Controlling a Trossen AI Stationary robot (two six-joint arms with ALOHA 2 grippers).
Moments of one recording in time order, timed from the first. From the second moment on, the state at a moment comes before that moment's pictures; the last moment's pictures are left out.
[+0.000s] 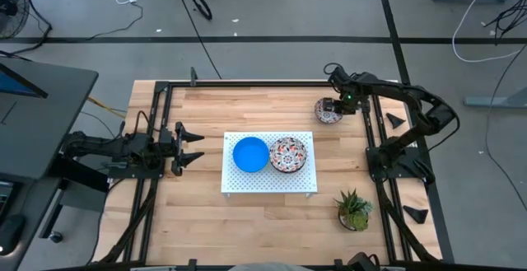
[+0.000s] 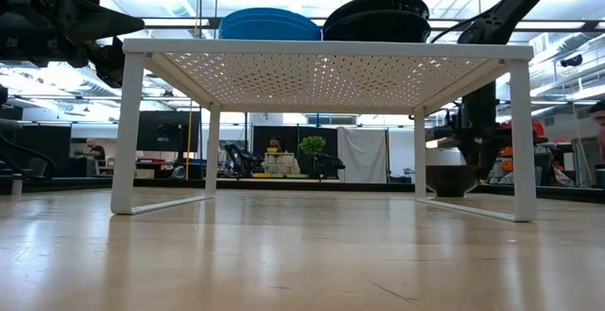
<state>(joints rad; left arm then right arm) -0.15 0.01 0.01 0.09 -0.28 -0.15 -0.91 1.52 0.86 -0.82 0.03 0.71</state>
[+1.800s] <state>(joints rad) -0.15 0.01 0.01 0.09 -0.28 -0.15 -0.95 1.52 1.75 -1.57 -0.19 0.38</state>
